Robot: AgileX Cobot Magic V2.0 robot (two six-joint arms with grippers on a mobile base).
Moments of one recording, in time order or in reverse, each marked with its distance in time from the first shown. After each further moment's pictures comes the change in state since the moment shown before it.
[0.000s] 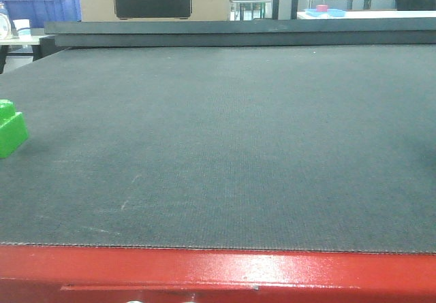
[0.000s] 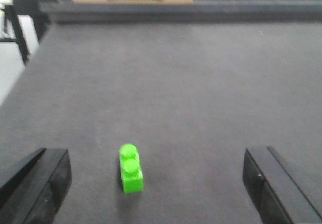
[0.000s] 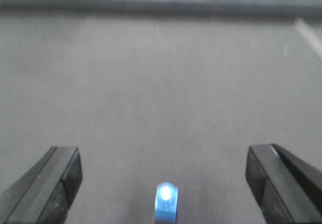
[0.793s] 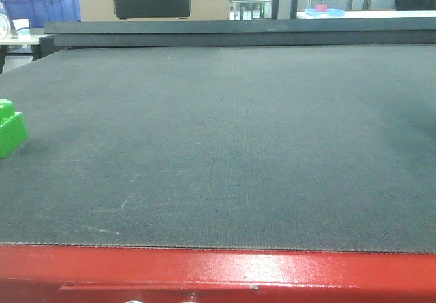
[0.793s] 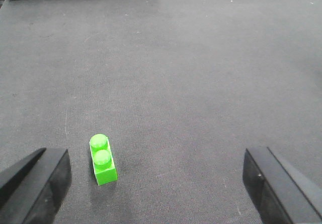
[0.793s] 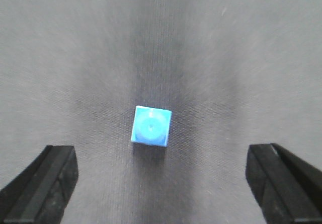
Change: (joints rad) left arm -0.096 0.089 -0.027 0.007 0.006 0.000; right arm 0.000 0.752 -0.303 -0.058 0.320 -0.002
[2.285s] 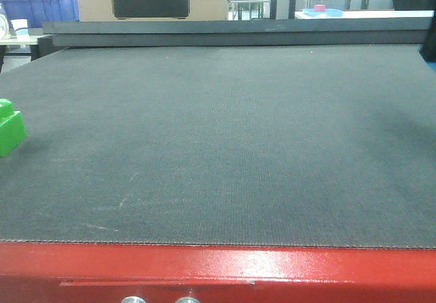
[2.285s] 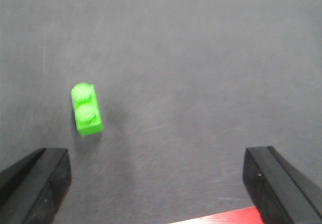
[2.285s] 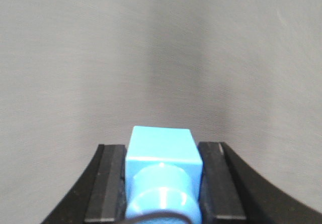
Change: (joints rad) left arm 0.040 0.444 -0.357 -0.007 0.319 -0.085; right arm 0.130 -0.086 0.103 0.069 -0.149 0.015
